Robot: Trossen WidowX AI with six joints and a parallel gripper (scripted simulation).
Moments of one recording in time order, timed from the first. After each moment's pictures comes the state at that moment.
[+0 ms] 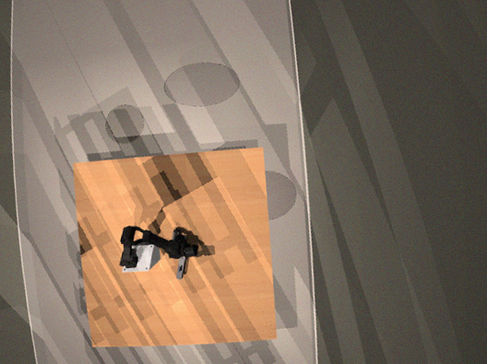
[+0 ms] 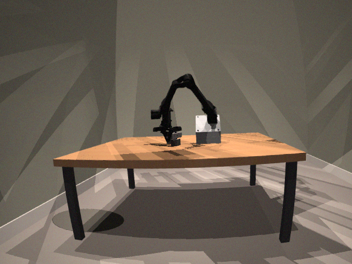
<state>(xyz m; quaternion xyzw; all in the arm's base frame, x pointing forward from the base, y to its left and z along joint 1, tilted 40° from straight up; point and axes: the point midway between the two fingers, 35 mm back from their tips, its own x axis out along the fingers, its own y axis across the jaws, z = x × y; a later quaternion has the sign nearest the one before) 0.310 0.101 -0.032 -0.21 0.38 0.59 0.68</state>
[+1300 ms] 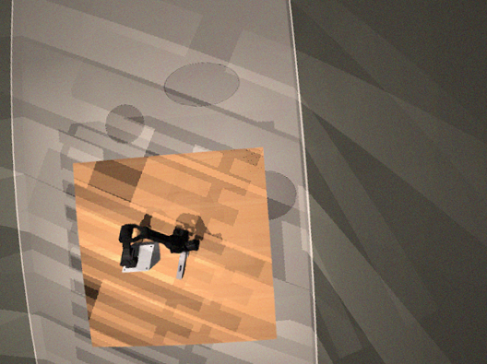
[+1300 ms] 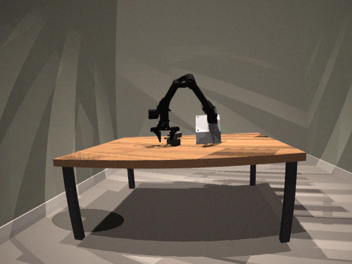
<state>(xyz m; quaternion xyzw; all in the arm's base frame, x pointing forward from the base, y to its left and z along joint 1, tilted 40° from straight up) 0.321 0.123 -0.010 -0.21 0.38 0.59 0.69</state>
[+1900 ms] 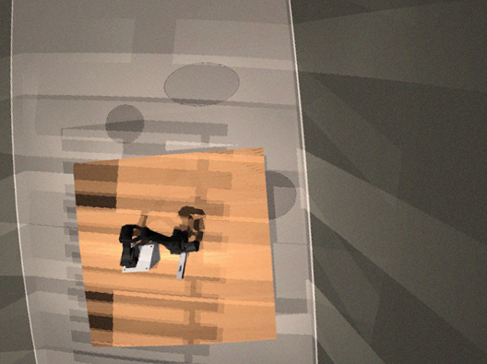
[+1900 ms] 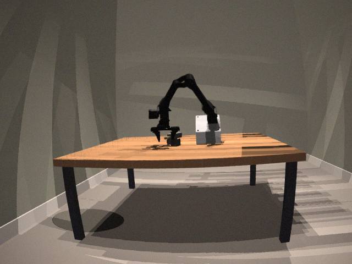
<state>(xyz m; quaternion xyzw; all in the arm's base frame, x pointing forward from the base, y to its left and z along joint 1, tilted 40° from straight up) 0.321 0.118 -0.013 -0.21 0.38 0.59 0.69</state>
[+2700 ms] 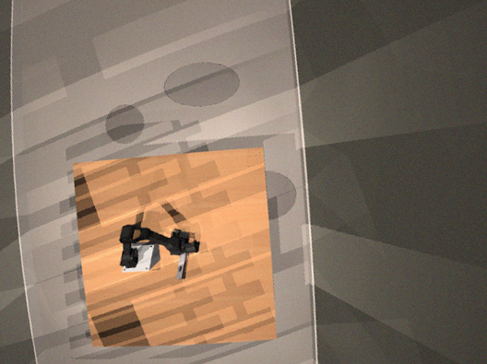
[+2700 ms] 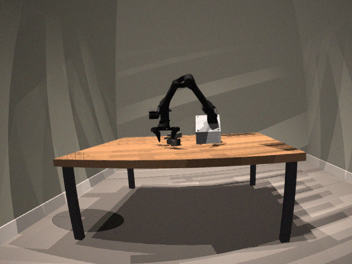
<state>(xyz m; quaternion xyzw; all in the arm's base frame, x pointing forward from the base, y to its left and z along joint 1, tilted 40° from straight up) 0.320 0.115 -0.018 -0.21 0.38 0.59 0.69</state>
